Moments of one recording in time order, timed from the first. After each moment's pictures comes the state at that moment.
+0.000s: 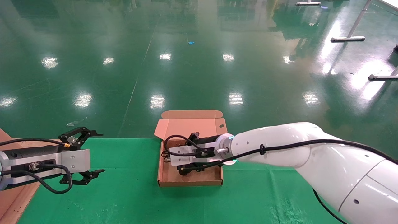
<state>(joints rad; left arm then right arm) -1.38 0.48 0.91 -1.35 1.50 0.76 0.05 1.65 -1.38 -1.29 0.75 -1.61 -0.68 -0.01</state>
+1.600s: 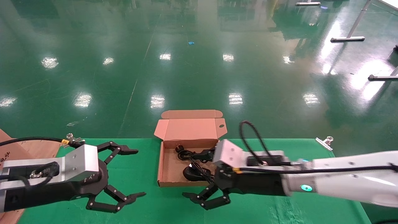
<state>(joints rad) -1.22 0.55 0.59 -1.32 1.11 1.14 -0.07 1.35 -0.98 -0.75 1.03 -1.16 -1.11 0.09</state>
